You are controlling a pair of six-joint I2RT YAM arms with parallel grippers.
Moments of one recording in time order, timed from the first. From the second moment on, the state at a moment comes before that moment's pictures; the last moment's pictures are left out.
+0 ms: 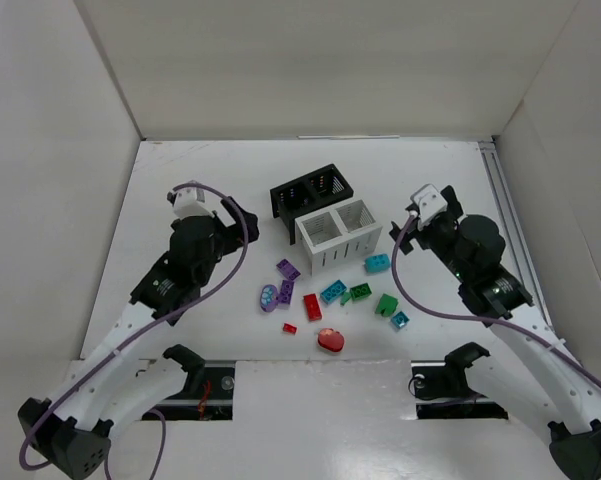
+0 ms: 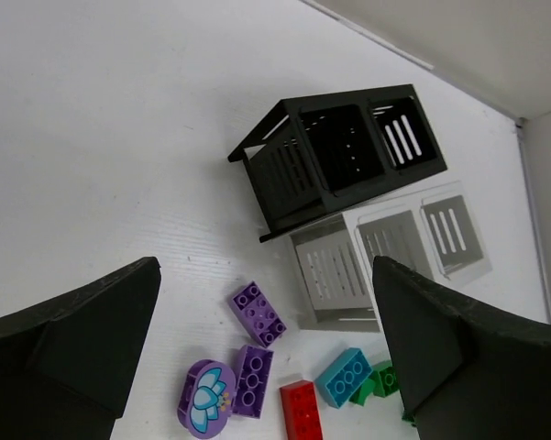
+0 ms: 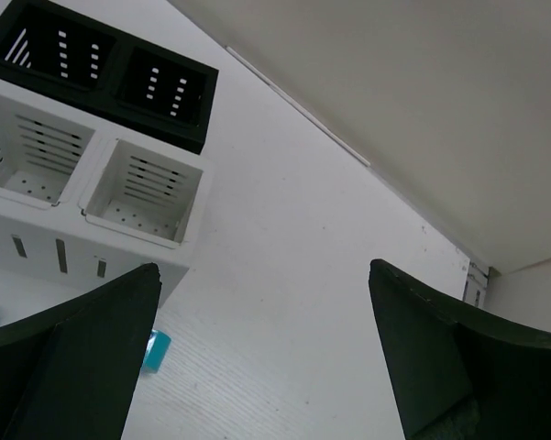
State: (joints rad) left arm -0.54 0.82 0.81 -0.36 -0.37 -0.68; right arm 0.45 0.77 0.75 -0.11 0.00 -0.47
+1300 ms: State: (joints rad) left arm -0.54 0.76 0.55 -0.31 -0.18 -0.77; right arm 1.19 1.31 0.67 -0.25 -0.11 -0.16
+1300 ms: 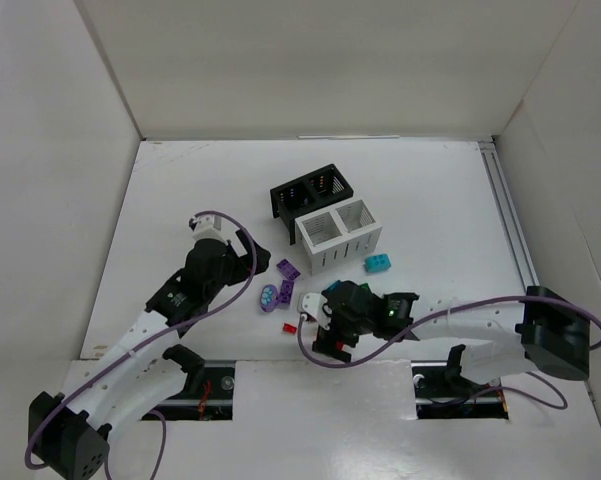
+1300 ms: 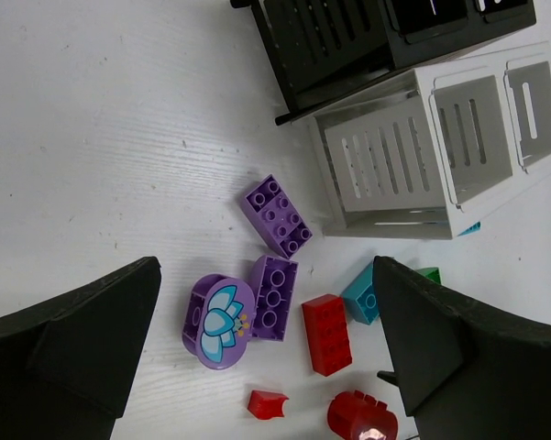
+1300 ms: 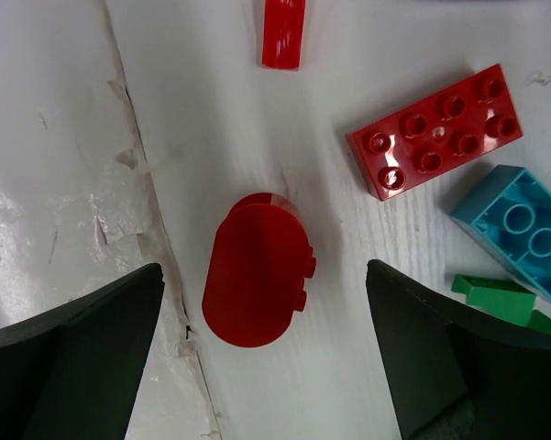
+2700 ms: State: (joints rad) left arm -0.74 0.80 0.51 -0.31 -0.16 -0.83; right arm 0.84 1.52 1.19 -0.31 0.15 -0.46
